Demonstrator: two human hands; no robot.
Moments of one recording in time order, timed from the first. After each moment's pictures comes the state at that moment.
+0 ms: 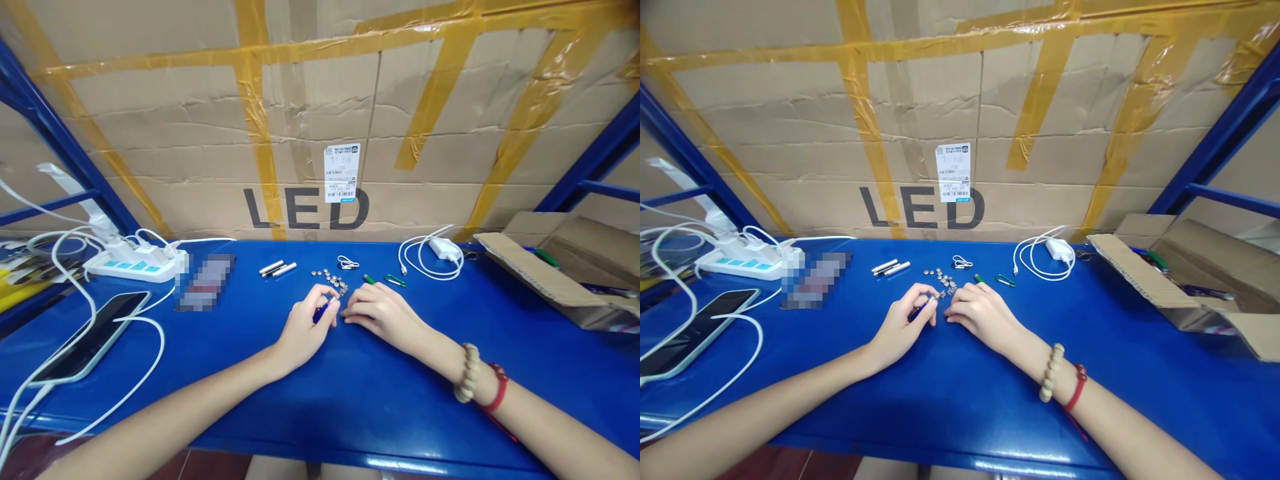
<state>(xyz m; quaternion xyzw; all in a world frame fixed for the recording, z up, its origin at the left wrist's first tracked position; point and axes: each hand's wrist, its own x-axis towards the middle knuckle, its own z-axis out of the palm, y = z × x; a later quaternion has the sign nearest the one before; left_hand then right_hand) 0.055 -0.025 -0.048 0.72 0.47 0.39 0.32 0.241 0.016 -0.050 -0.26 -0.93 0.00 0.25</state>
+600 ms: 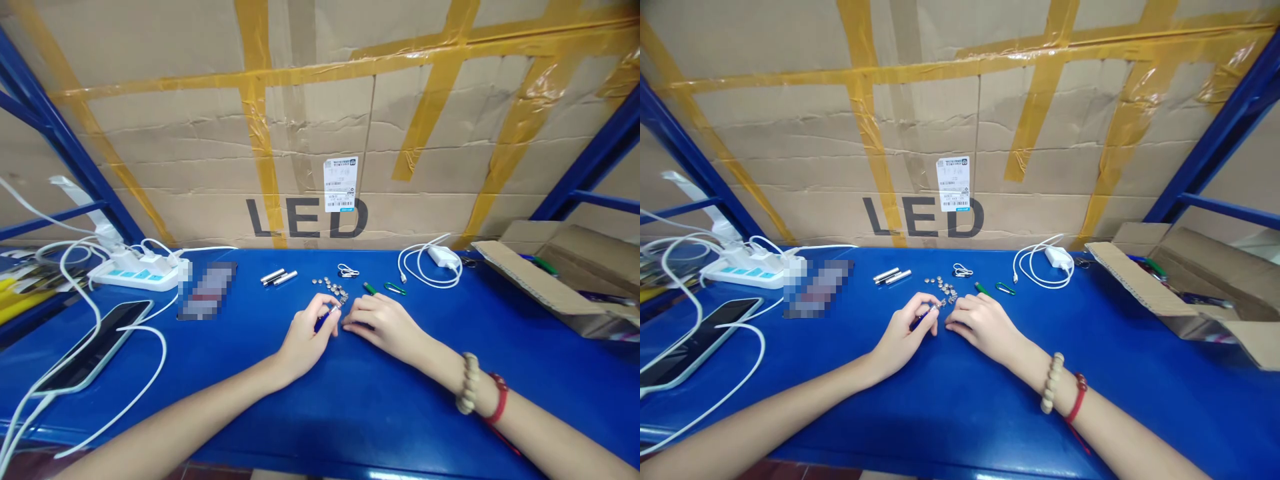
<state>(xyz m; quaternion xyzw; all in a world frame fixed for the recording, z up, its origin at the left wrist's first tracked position) 0.057 -0.025 -0.046 0.73 0.46 0.39 0.33 0.239 0.013 -0.049 -0.27 -0.93 0.00 0.24</state>
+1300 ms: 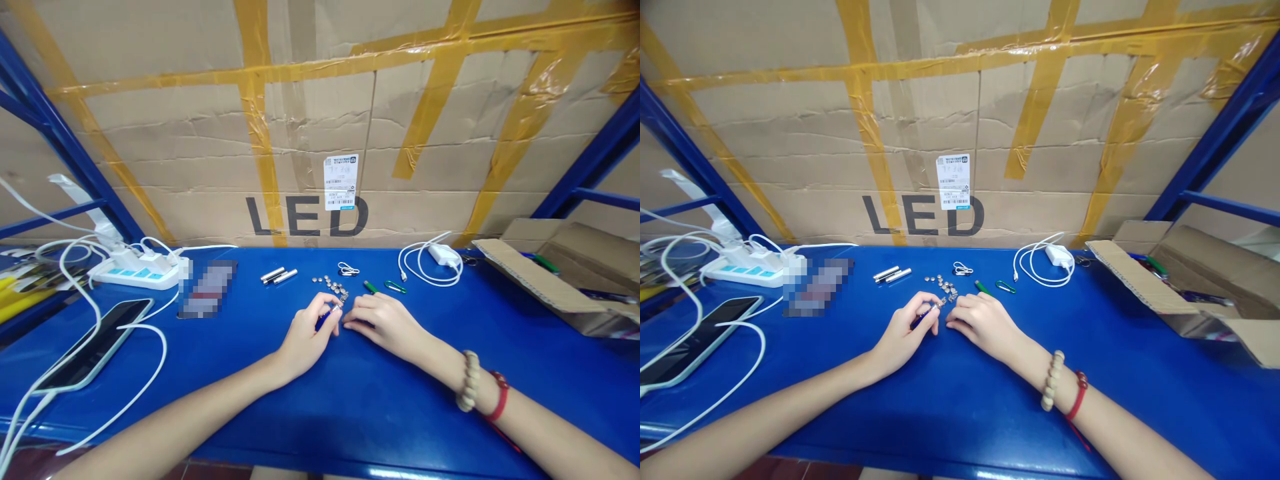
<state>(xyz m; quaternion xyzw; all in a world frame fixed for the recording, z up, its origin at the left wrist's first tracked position) 0.056 -0.026 -0.045 0.73 0.46 0.38 0.33 0.239 0.014 -0.048 -0.28 -0.93 0.00 0.23</state>
